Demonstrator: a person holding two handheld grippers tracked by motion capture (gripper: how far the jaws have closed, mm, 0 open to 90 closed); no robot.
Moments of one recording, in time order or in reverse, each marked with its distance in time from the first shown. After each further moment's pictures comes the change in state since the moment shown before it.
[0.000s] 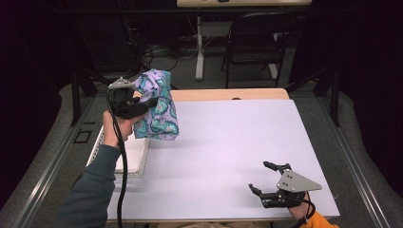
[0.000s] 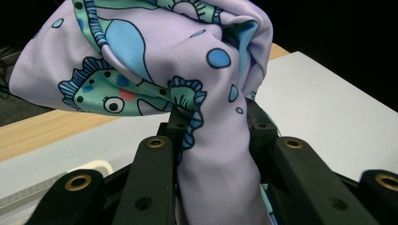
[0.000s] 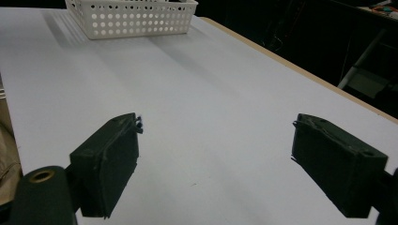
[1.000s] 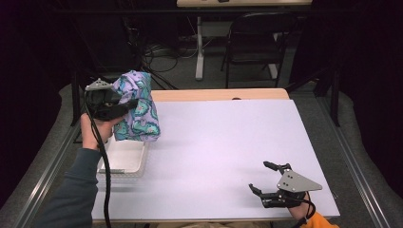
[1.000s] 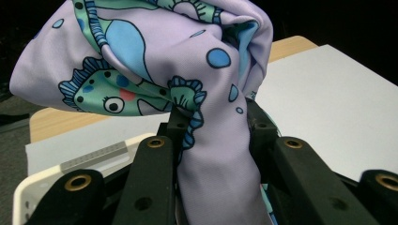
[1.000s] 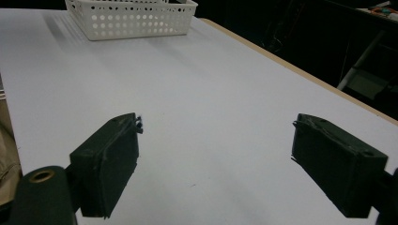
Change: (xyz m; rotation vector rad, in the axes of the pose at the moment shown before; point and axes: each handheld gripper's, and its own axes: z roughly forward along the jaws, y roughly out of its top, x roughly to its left) left arm 0.032 -0.012 -0.034 0.015 0.076 -0.014; right arm -0.001 0.000 0.000 -0.008 -0.004 -0.005
